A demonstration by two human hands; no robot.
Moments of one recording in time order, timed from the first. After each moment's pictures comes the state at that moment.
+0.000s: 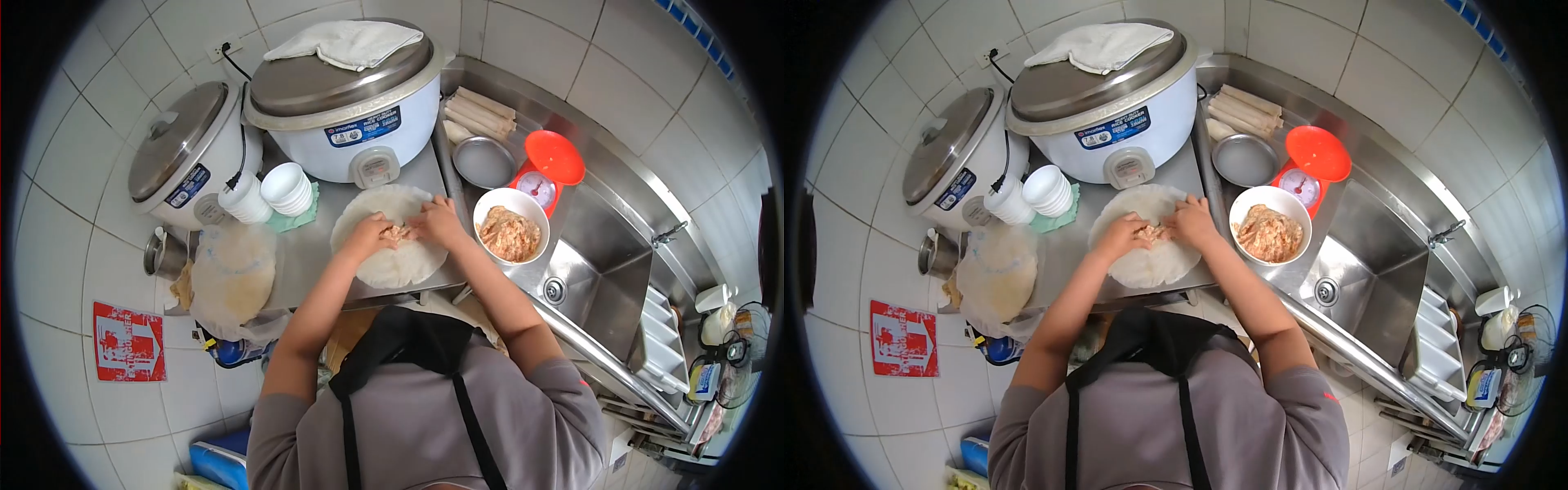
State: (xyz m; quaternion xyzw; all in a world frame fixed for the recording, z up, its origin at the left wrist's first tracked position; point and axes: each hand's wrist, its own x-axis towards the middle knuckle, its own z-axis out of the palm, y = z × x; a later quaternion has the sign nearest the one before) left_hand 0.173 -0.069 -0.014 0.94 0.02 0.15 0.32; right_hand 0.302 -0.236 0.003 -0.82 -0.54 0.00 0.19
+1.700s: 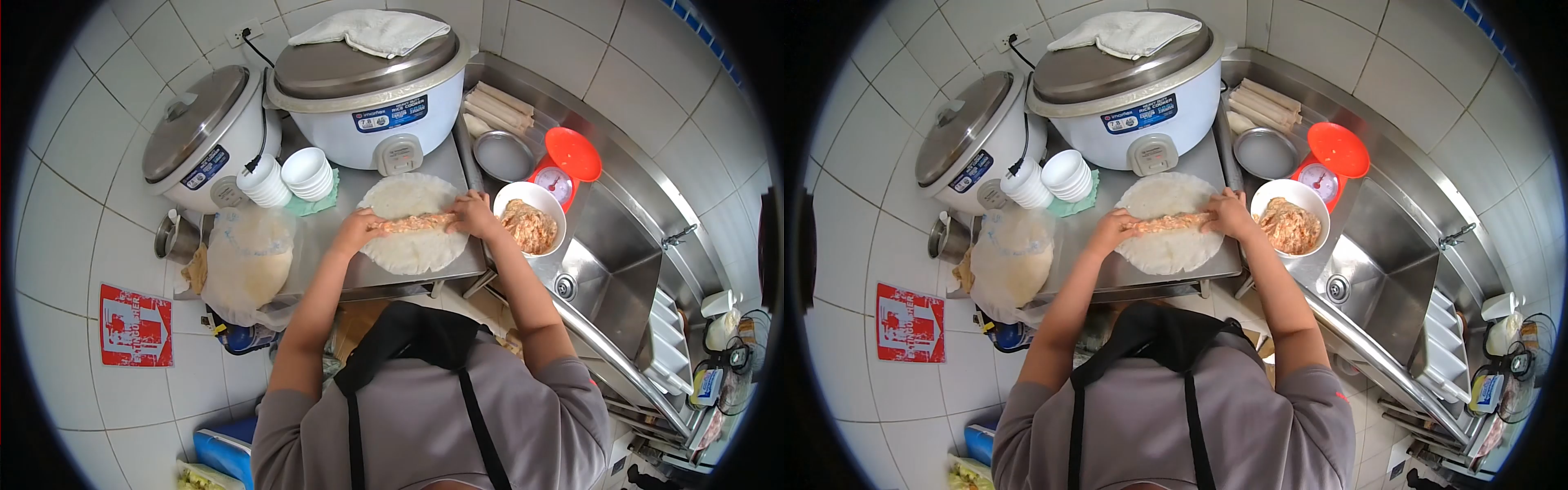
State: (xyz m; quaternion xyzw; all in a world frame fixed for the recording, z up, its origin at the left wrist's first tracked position) left_hand 0.122 -0.022 -0.016 0.93 0.08 0.10 0.33; right_hand 0.322 -0.263 -0.009 -0.80 -0.55 0.05 0.24
